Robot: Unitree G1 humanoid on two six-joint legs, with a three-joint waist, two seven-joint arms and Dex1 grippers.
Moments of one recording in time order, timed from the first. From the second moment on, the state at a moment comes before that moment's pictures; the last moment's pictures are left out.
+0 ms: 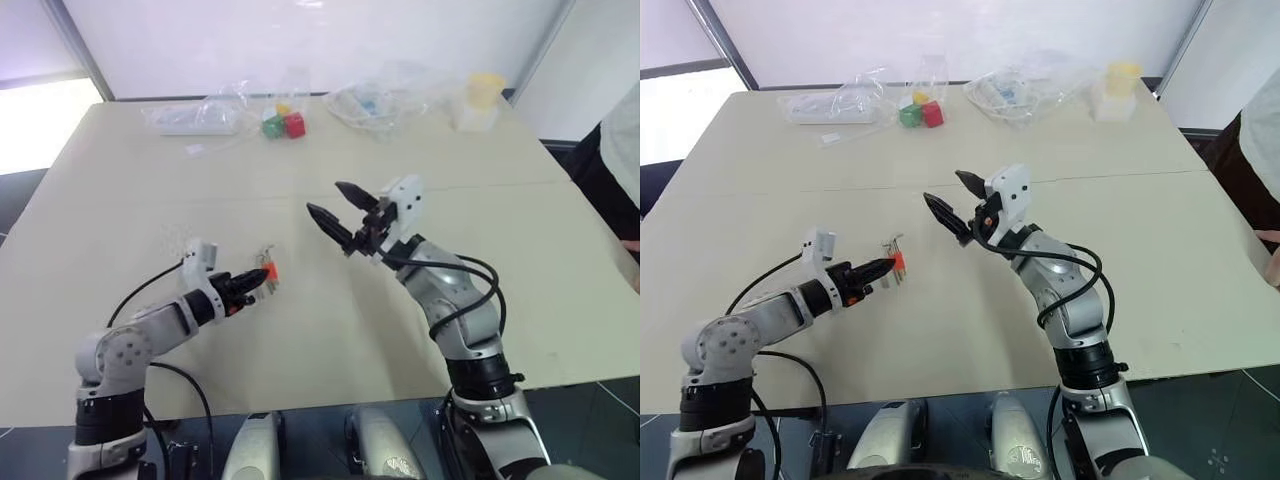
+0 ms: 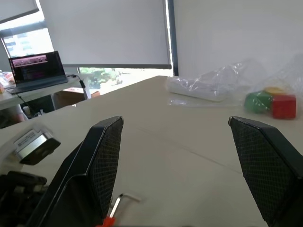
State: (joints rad) left arm -0.22 0.36 0.32 -0.20 -0.97 1.08 -0.21; right arm -0.45 -0.17 0.09 -0.18 0.38 0.36 0.52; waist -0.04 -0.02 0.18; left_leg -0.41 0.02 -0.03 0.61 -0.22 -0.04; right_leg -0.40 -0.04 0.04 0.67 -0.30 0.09
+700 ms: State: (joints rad) left arm -0.19 0.35 0.46 -0.16 -1.06 1.13 -0.07; right arm -0.45 -0.17 0.11 -0.19 0.37 0.36 0.52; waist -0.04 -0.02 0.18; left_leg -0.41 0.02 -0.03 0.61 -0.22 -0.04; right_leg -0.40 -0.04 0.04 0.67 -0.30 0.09
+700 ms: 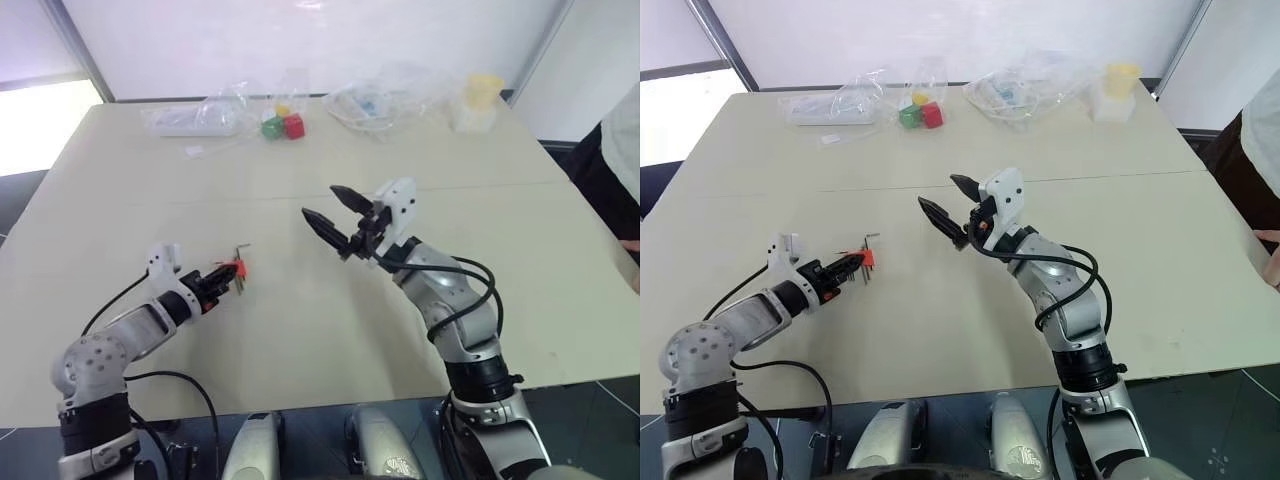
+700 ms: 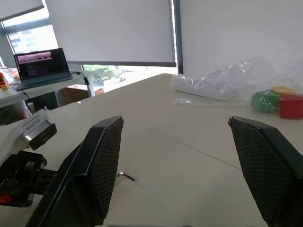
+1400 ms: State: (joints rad) left arm -0.09 0.55 0.54 -0.23 -1.16 1.17 -0.09; right arm -0.45 -0.20 0.11 -0.19 0.37 0.37 0.55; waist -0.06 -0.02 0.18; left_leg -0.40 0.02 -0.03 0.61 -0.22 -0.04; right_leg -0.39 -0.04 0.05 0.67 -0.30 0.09
